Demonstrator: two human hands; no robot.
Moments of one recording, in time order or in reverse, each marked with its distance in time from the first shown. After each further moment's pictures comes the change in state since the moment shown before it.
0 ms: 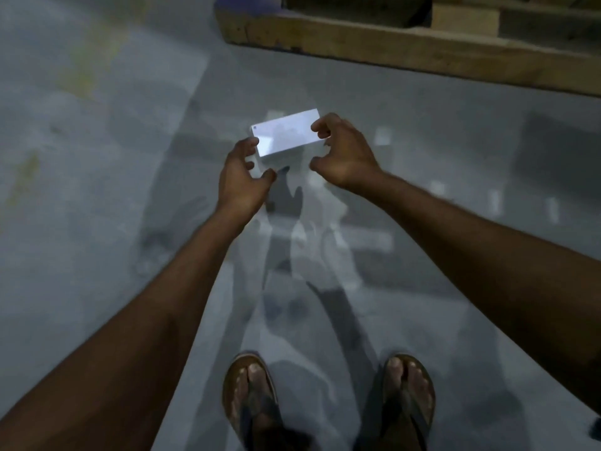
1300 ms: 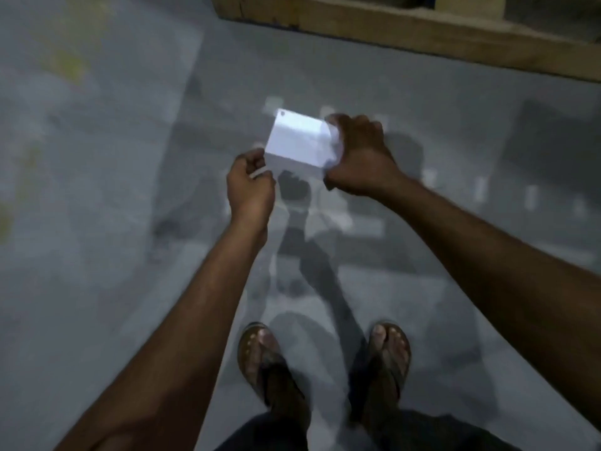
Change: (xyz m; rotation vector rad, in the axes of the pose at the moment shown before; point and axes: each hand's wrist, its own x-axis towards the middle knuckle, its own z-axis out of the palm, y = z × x) left_hand -0.024 0.061 -0.012 -0.382 0.091 -0.376; right_hand -0.014 -0.038 -0.061 -0.303 -0.171 0.110
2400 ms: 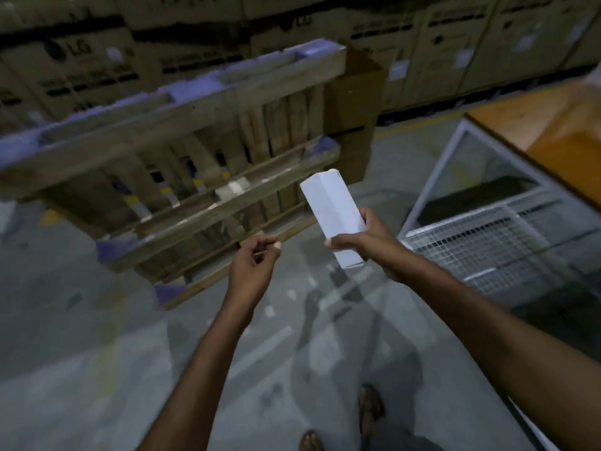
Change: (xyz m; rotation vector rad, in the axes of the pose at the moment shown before) left_hand -0.583 0.470 -0.115 0.295 -0.825 0.682; right_hand -0.639 -0.112 -0.494 0.928 0.694 0.461
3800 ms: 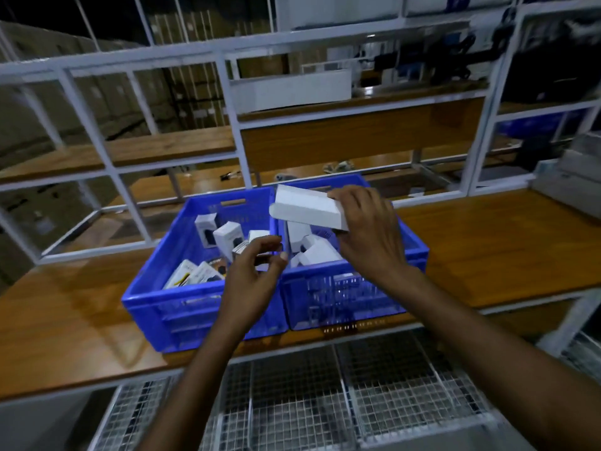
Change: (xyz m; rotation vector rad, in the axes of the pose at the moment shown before) left_hand -0.468 0.302 0.664 -0.113 -1.316 0.903; right_hand -0.571 0.247 -0.602 -1.106 1.602 0.318
